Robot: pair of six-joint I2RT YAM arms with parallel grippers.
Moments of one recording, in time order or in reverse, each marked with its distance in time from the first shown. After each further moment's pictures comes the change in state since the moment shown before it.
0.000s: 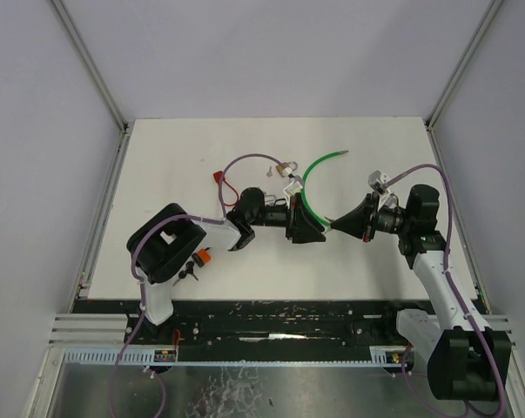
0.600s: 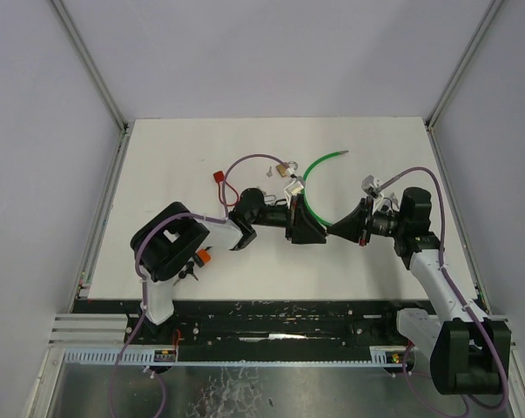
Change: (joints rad) left arm -0.001 0.027 0.013 0.081 0.063 -0.084; right arm 0.033 0.043 -0.045 0.027 0.003 -0.023
